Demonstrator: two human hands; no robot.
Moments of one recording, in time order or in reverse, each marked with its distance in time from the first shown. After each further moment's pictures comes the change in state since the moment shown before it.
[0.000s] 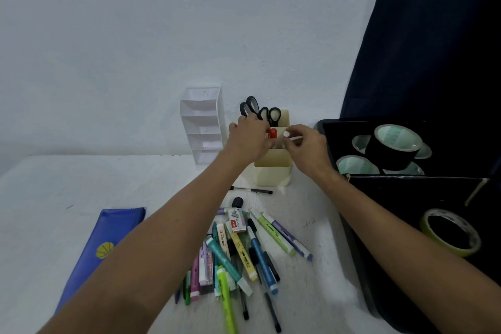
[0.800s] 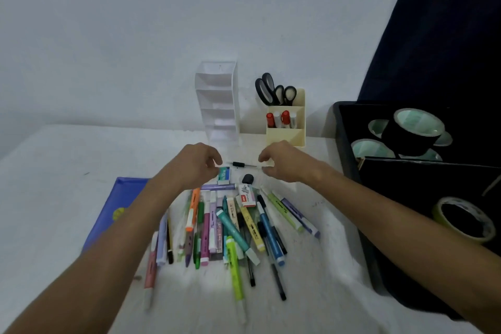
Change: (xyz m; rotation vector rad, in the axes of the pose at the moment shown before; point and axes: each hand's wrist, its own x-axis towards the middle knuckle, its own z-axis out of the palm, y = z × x) left_hand -0.123 -0.095 -0.034 -0.108 -0.357 -0.178; right_hand -0.037 -0.015 0.044 -0.530 -0.711 -0.247
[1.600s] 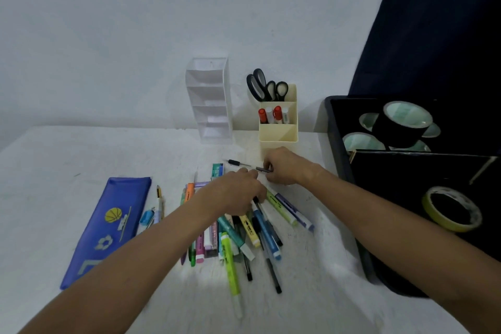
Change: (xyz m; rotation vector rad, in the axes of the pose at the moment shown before) left_hand -0.001 0.065 0.058 0.446 -0.338 0.441; right_hand -0.005 0.014 0.019 -0.042 -0.080 0.132
